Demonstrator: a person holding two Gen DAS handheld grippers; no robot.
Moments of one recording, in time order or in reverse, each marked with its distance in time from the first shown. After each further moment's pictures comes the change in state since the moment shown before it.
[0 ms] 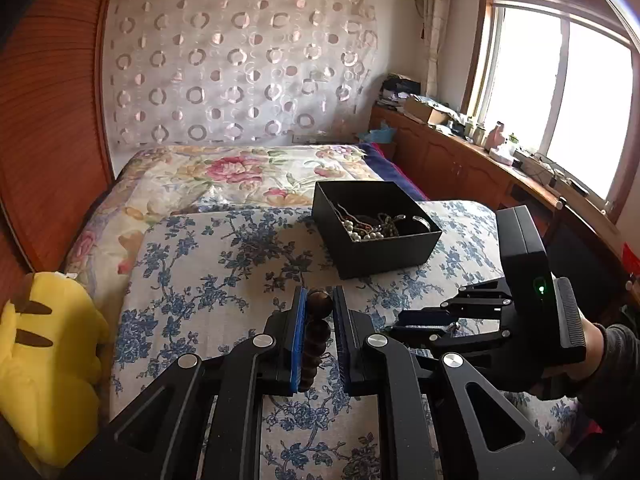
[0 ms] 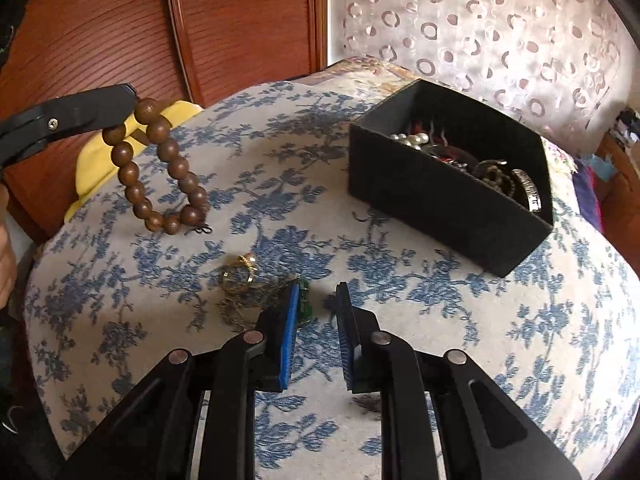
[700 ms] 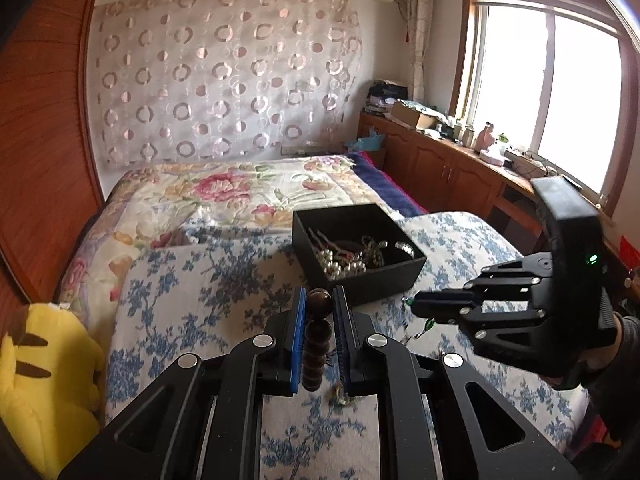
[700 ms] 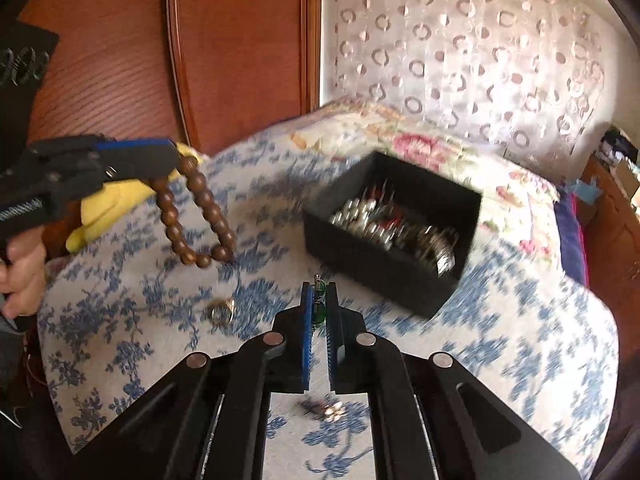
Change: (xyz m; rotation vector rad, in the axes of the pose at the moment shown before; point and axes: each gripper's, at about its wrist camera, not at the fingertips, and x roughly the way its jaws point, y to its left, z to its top) left arm 0.012 -0.022 0.030 0.055 -0.037 -0.016; right arm -0.062 -0.027 0.015 -0.014 -0.155 -0.032
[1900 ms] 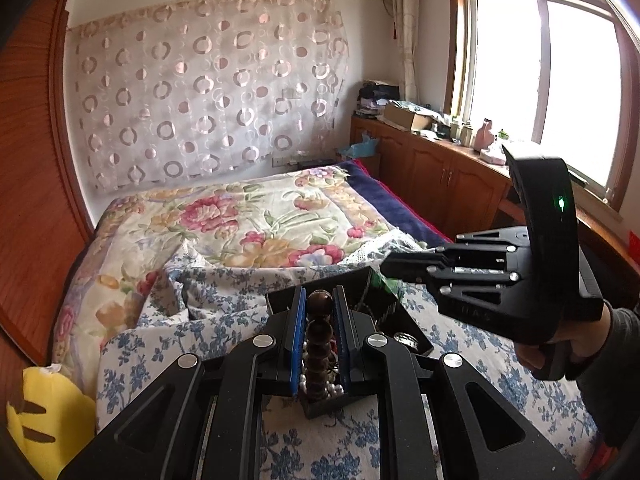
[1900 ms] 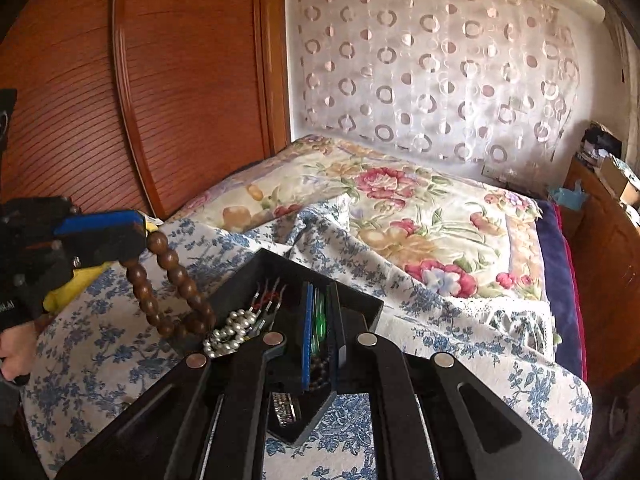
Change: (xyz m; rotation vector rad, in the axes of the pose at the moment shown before) left arm 0.073 -0.026 0.080 0.071 -0.001 0.002; right arm 0.030 -0.112 0.074 0.084 -0.096 -0.045
